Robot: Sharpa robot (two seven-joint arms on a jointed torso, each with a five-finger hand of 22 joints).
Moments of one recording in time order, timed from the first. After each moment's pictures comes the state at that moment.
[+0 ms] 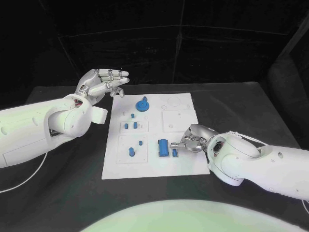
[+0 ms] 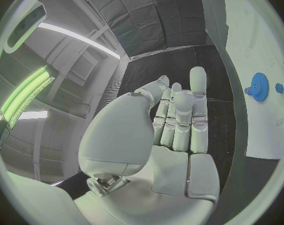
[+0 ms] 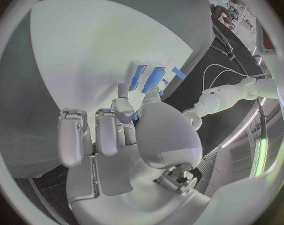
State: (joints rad) left arm 1.25 -0.86 -0.16 1.45 -0.01 -0.24 0.52; left_hand 1.40 -0.08 0.38 -0.03 0.06 1.00 0.18 0.16 0.07 1.04 0.11 0.36 0.10 1.23 0.02 1.15 0.63 0.18 1.19 0.12 0.60 0.79; right arm 0.99 -0.89 -0.08 1.85 -1.38 -0.42 -0.68; right_hand 1.17 0.05 -0.30 0.29 0.05 1.09 0.07 0.28 0.24 1.37 0.00 1.08 1.17 1.46 -0.07 1.43 1.31 0.03 1.46 0.04 1.52 1.31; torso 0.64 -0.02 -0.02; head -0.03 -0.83
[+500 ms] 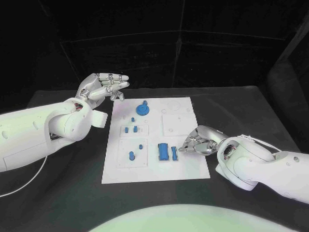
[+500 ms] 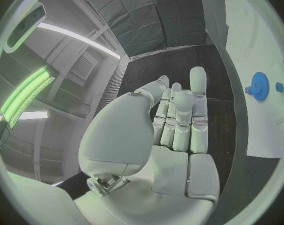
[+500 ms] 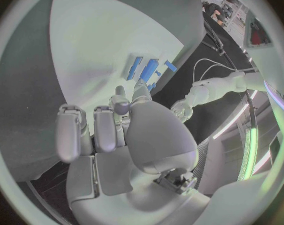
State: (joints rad) left arm 1.25 -0.86 -0.16 1.45 -0.01 -0.24 0.52; left_hand 1.40 -0.08 0.38 -0.03 0.06 1.00 0.18 0.16 0.07 1.04 0.11 0.36 0.10 1.23 0.02 1.15 0.63 0.18 1.19 0.12 0.60 0.79; right arm 0.99 -0.98 -0.08 1.86 -1.30 -0.46 -0.46; right_hand 1.38 0.07 -0.27 0.23 0.17 1.01 0.10 0.24 0.24 1.31 0.02 0.99 1.11 1.47 -0.05 1.35 1.21 0.03 1.45 0.06 1.44 1.31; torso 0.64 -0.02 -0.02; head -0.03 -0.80
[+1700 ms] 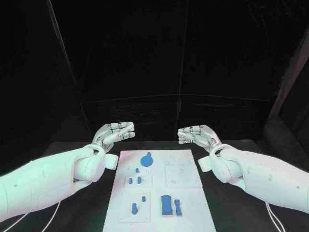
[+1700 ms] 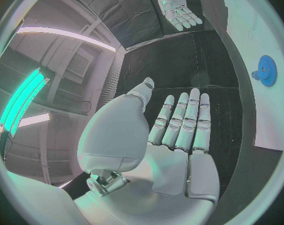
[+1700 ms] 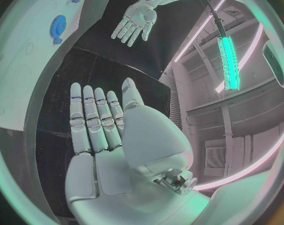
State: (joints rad) left arm 1.20 -0.69 -0.16 1.19 0.08 -0.26 0.51; left_hand 1.28 -0.06 0.20 0.12 0.06 0.85 0.18 0.06 0.06 0.90 0.22 0.07 0.06 0.89 0.18 0.15 0.09 0.17 0.69 0.29 0.07 0.28; right arm 1.10 -0.60 -0.05 1.09 -0.26 -0.31 0.48; right_hand 1.48 0.16 -0.28 0.03 0.16 0.94 0.21 0.07 0.07 1.04 0.17 0.07 0.06 1.04 0.15 0.07 0.07 0.17 0.93 0.25 0.12 0.33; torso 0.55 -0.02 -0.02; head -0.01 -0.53
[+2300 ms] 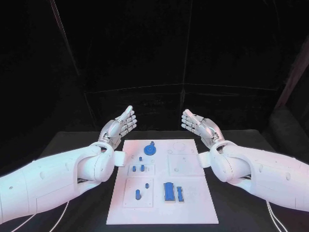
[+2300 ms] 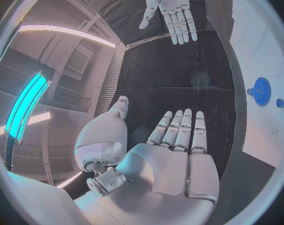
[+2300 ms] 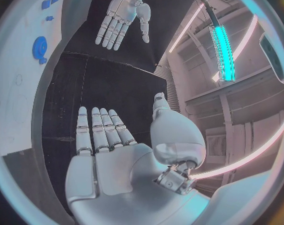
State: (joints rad) left arm 1.11 -0.75 -0.06 1.42 0.06 -0.44 0.51; left_hand 0.62 0.00 0.10 0.01 0.01 0.42 0.07 0.01 0.00 0.44 0.10 0.01 0.00 0.44 0.08 0.03 0.01 0.11 0.34 0.14 0.01 0.14; right arm 1.07 -0.72 -0.02 1.39 -0.17 -0.48 0.48; right_hand 0.73 0.05 -0.14 0.00 0.06 0.47 0.11 0.01 0.00 0.51 0.07 0.01 0.00 0.51 0.04 0.01 0.00 0.12 0.47 0.13 0.02 0.16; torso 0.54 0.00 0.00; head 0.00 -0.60
